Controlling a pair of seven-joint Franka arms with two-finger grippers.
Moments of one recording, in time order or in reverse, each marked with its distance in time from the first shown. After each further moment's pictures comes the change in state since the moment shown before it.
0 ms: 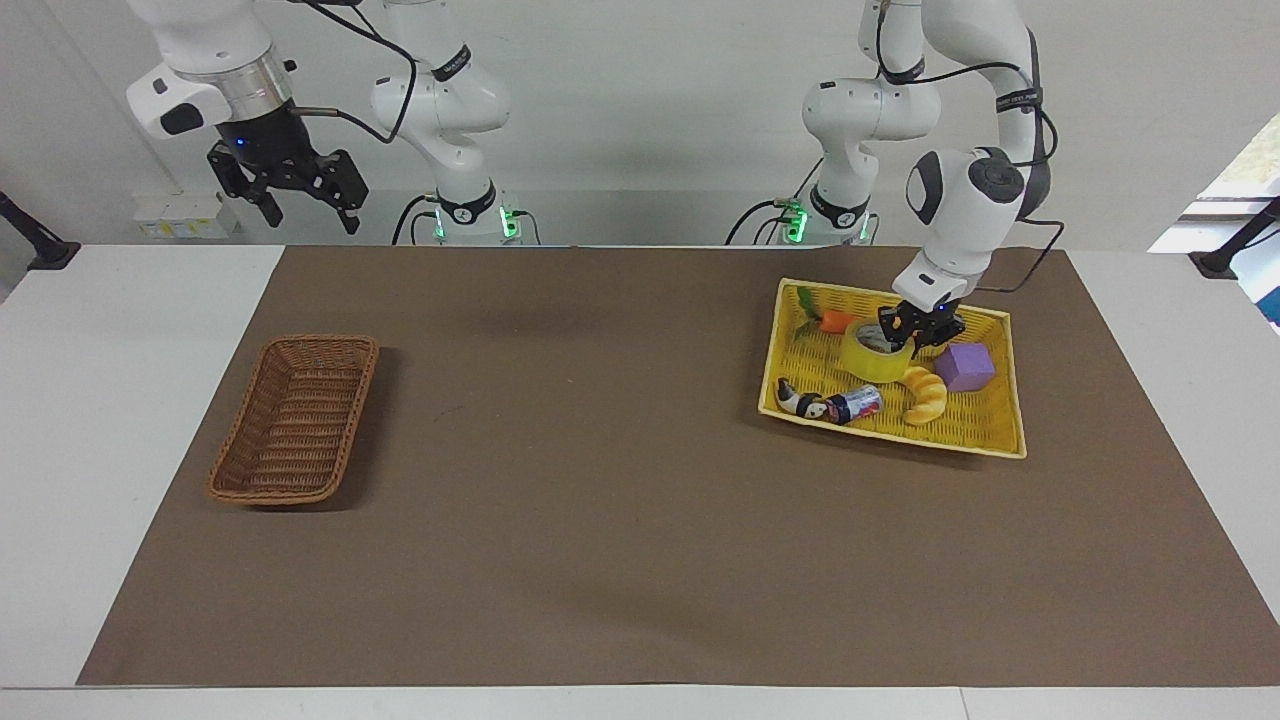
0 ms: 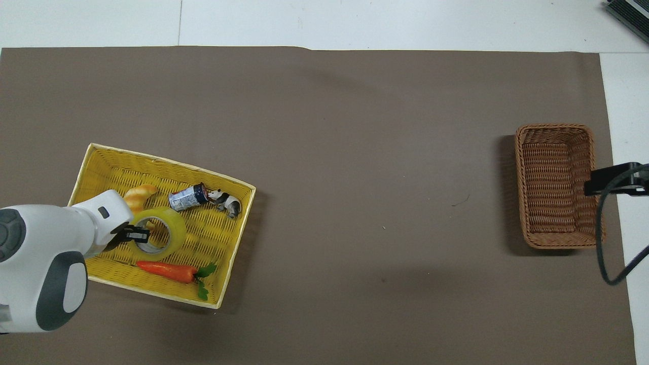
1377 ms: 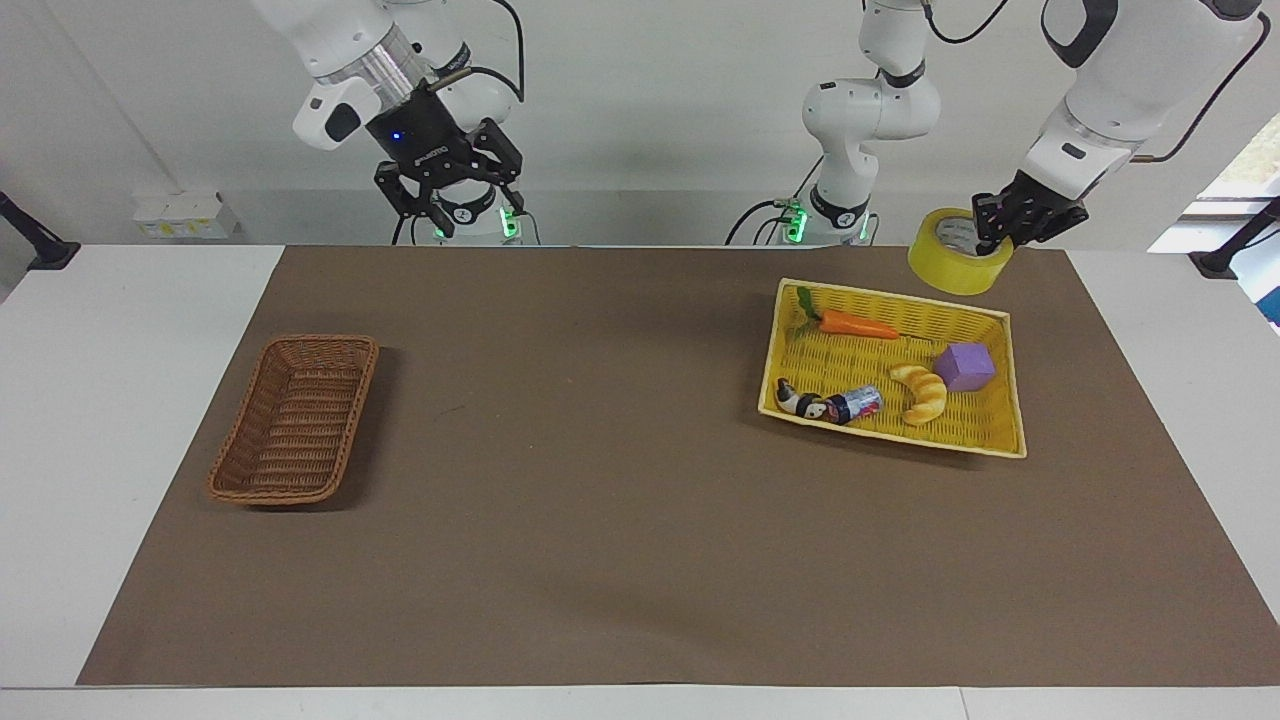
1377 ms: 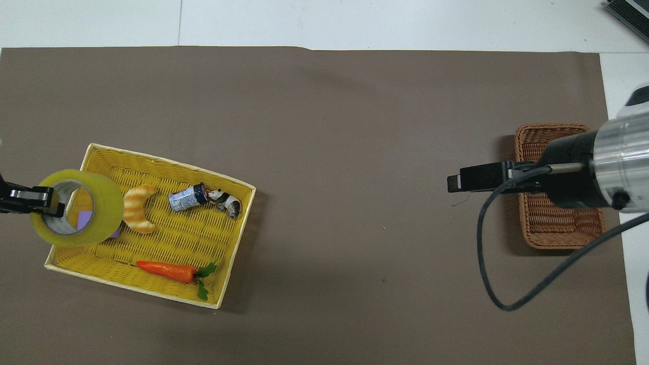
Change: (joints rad) left arm 0.022 0.073 -0.001 0.738 -0.064 -0.817 -0.114; right arm 0.177 -0.004 0.032 -0.062 0.439 0.193 0.064
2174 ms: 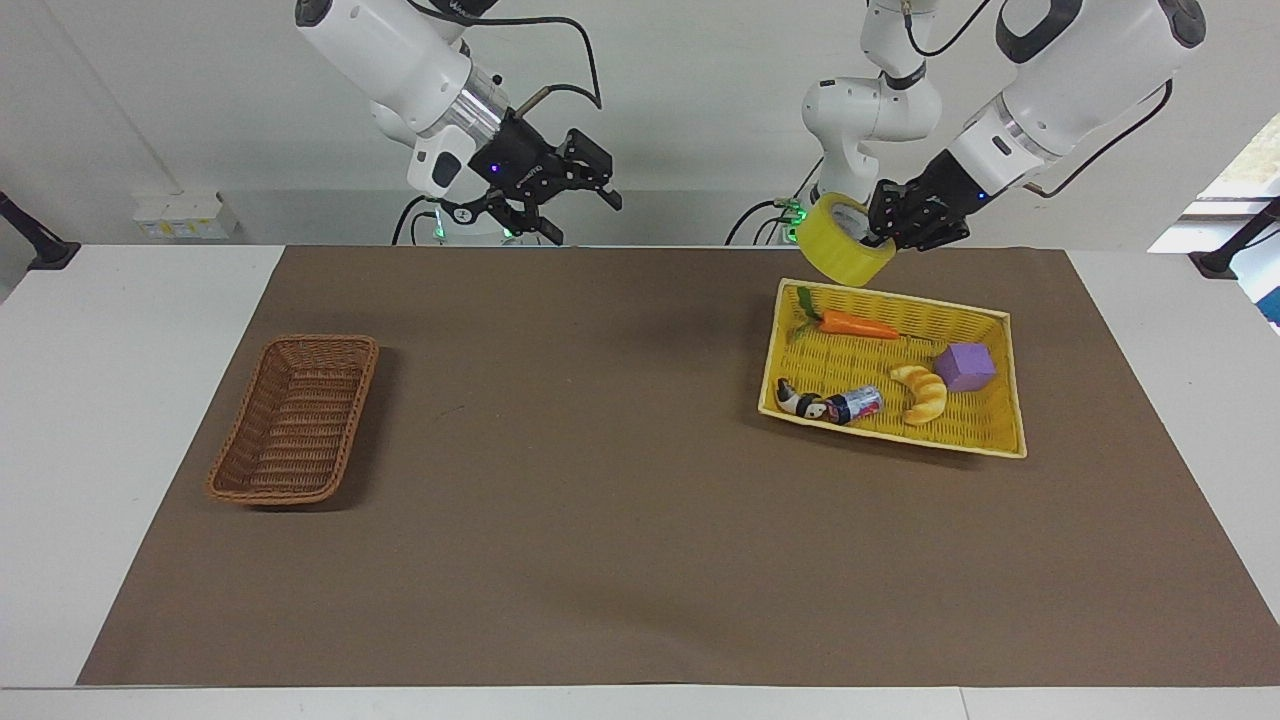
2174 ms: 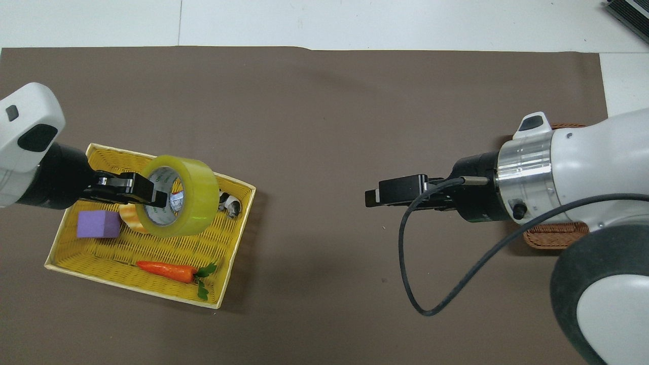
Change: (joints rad) left arm -0.103 0.020 -0.017 -0.001 -0.429 0.089 -0.098; right arm 0.109 0.001 0.001 -0.145 0.269 0.160 0.019
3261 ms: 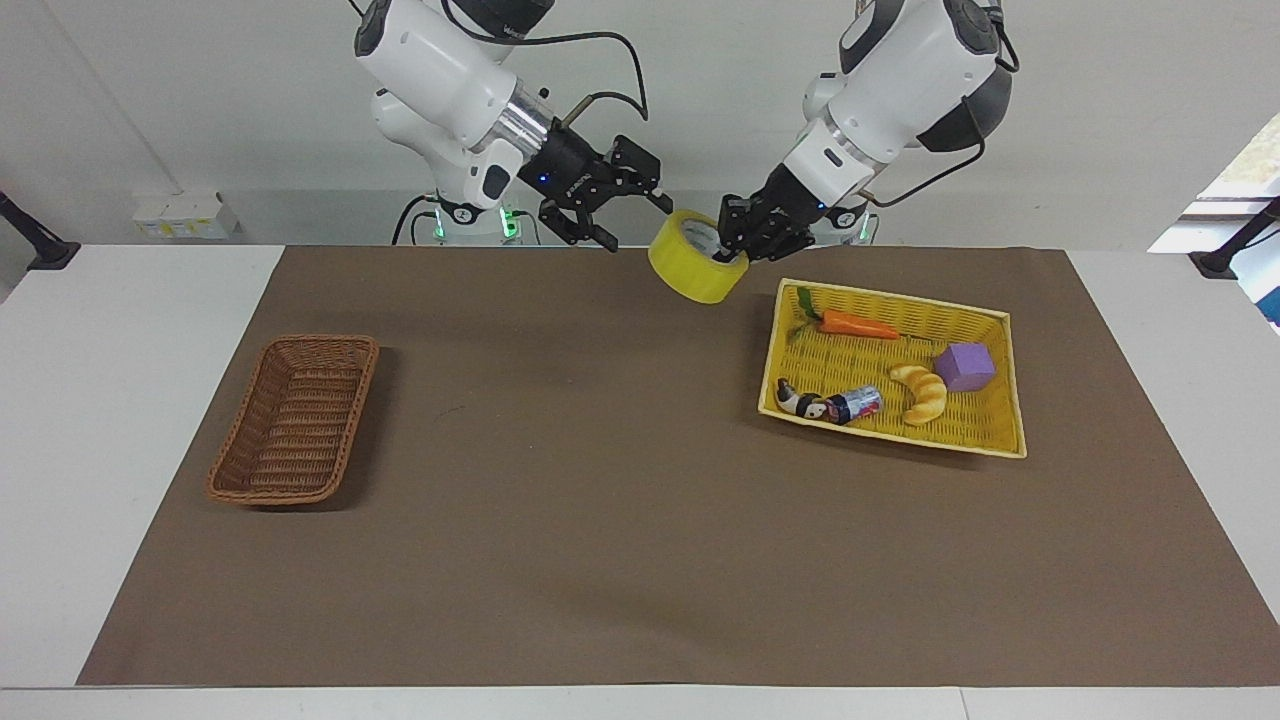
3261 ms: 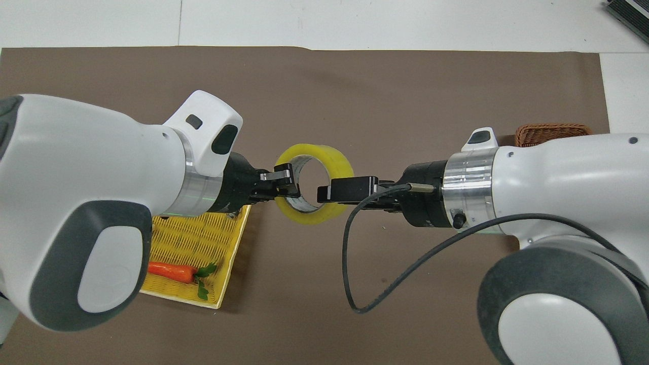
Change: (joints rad) left arm -0.328 0.065 -0.024 -0.018 -0.023 0.362 -0.406; right arm 0.110 0.002 -0.001 -0.076 0.113 0.224 0.021
